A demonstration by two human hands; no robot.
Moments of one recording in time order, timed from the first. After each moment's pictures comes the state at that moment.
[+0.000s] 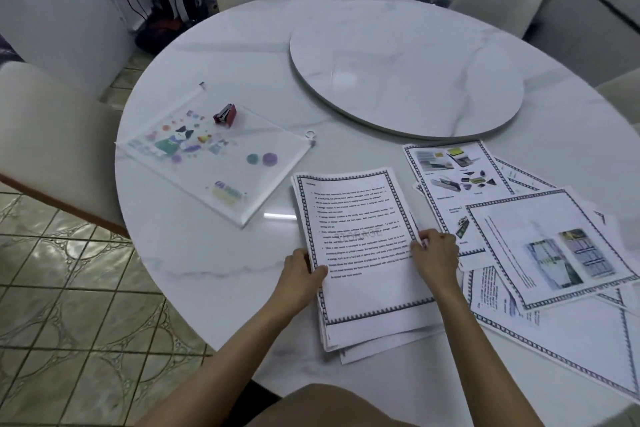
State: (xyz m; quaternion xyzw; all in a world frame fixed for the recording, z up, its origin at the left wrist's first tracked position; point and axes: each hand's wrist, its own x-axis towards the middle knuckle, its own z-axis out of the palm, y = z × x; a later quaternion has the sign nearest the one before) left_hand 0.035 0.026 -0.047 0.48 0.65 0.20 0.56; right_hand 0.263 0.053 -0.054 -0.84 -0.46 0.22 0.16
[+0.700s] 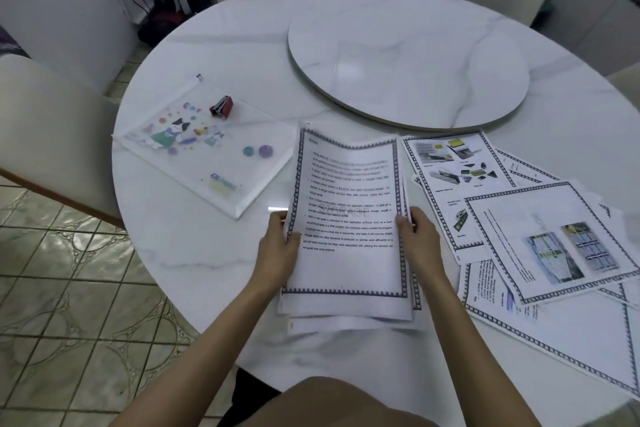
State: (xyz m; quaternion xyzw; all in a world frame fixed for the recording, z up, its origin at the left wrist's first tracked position) left_hand 0.031 0.040 -0.025 0.49 0.65 0.34 0.46; right_hand 0.245 0.052 -0.034 -0.72 -0.48 0.34 0.37
